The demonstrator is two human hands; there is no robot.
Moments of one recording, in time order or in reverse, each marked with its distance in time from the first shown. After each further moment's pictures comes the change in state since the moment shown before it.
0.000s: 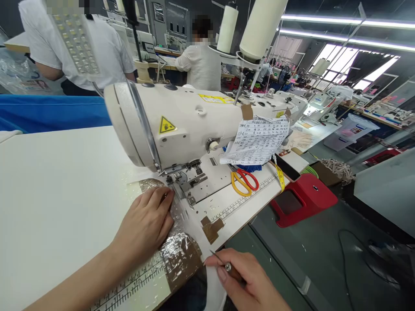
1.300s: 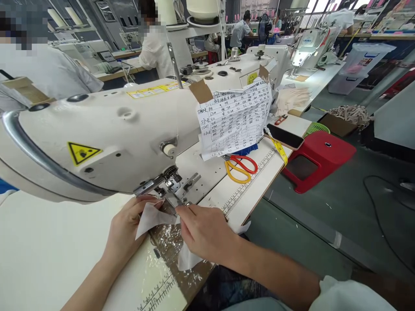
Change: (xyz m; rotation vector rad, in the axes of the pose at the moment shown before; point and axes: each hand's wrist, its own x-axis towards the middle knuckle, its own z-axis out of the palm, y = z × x) left_hand 0.030 -0.049 -0.006 -0.379 0.027 -0.093; right_hand 0.118 -0.040 0.032 -0.634 0.199 -0.337
